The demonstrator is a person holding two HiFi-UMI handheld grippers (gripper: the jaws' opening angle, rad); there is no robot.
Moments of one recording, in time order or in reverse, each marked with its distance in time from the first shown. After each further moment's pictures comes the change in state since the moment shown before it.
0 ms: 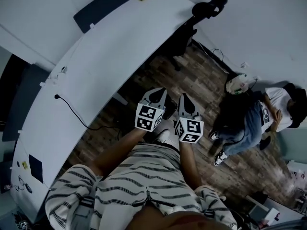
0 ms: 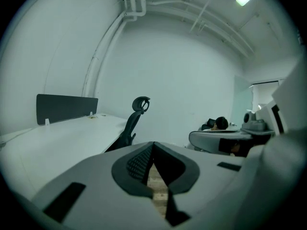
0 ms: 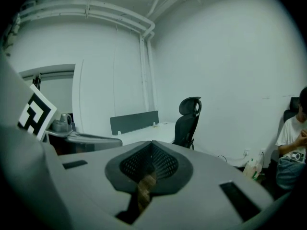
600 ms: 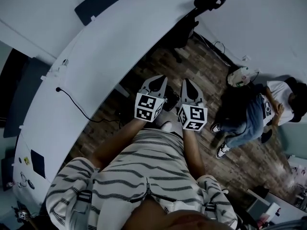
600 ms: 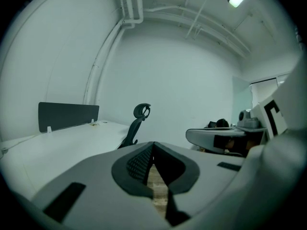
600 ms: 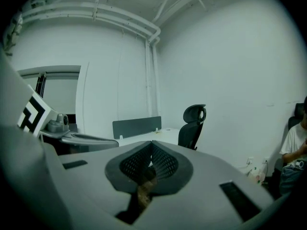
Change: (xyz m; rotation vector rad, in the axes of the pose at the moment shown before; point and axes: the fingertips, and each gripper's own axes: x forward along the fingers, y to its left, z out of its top) left arm -0.019 0.008 0.021 0.038 -0.065 0.011; right arm 0.005 0.014 0.025 -0.045 -0.065 0.028
